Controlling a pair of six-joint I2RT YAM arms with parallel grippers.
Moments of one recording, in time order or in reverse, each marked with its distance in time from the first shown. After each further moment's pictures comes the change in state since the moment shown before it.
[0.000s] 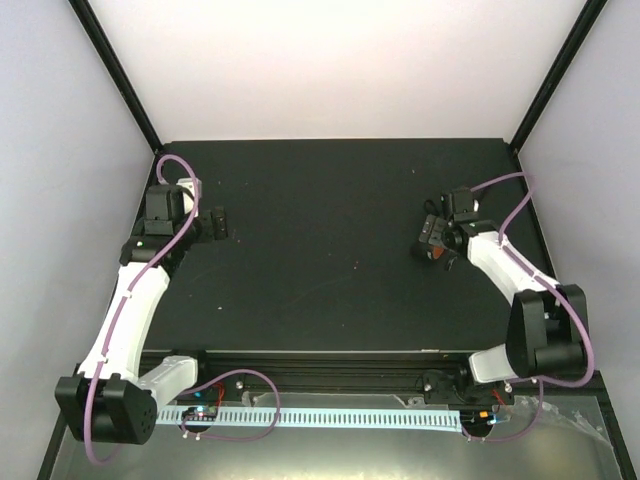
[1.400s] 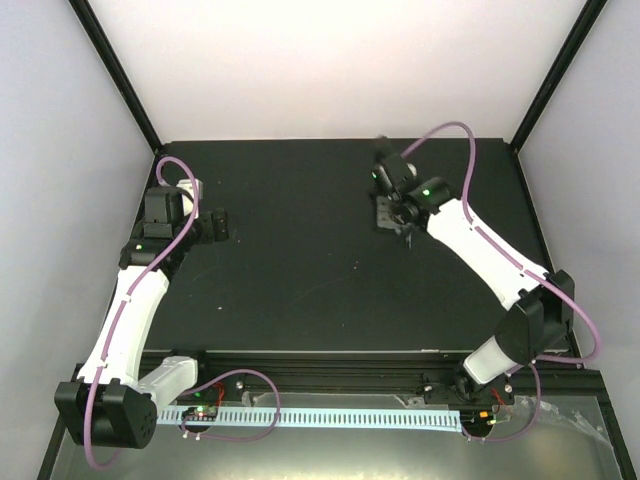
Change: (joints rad) left arm 0.000 -0.030 -0.013 0.007 0.028 0.000; right arm 0.396 0.135 0.509 -0.486 0.183 0.018
